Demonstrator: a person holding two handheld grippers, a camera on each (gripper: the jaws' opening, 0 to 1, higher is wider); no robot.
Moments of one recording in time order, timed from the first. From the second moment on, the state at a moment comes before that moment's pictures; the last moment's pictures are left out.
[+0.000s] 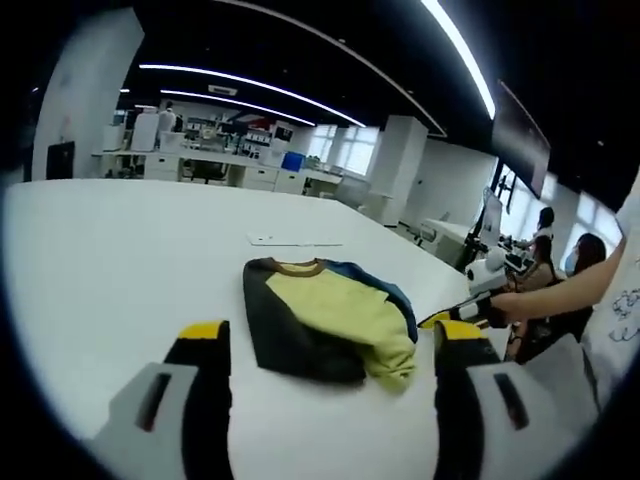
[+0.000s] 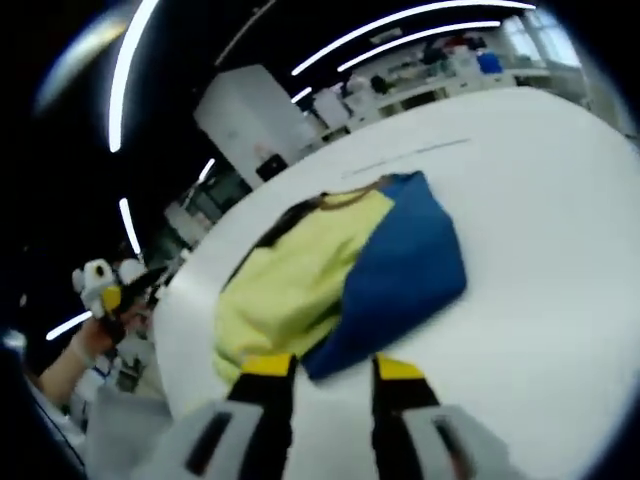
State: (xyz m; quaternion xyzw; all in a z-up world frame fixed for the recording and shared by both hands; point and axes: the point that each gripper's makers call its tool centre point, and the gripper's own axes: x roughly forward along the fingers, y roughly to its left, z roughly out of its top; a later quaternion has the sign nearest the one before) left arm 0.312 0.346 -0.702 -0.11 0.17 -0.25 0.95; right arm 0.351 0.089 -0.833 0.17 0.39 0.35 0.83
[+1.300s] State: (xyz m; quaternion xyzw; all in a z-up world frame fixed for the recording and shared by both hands) left arm 0.303 0.346 -0.704 -0.15 0.15 -0.25 0.95; right arm 0.436 0.122 -0.719 0.19 0.29 0.37 0.86
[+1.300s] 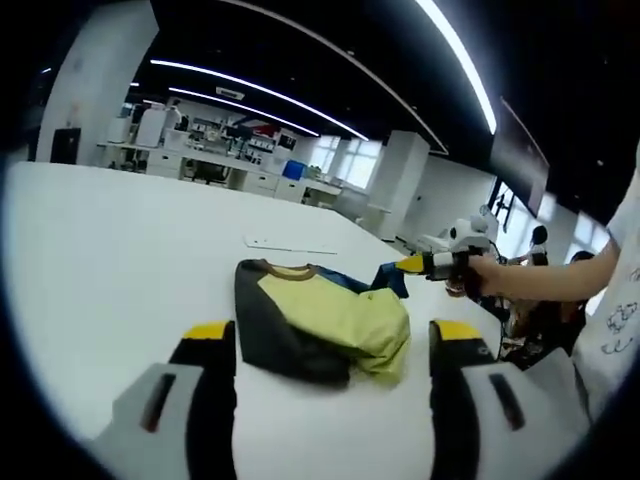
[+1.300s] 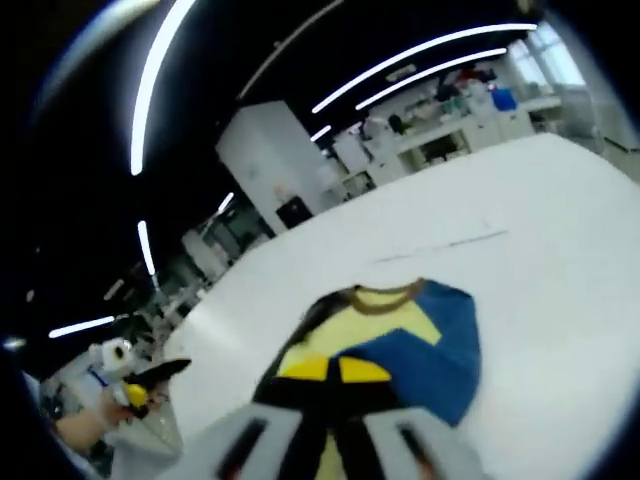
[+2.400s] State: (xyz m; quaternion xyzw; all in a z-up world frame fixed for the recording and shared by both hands) left arm 0.305 0.338 -0.711 -0.16 0.16 -0.24 0.94; right arm 0.441 0.199 -0.792 0.10 0.37 0.39 0.83
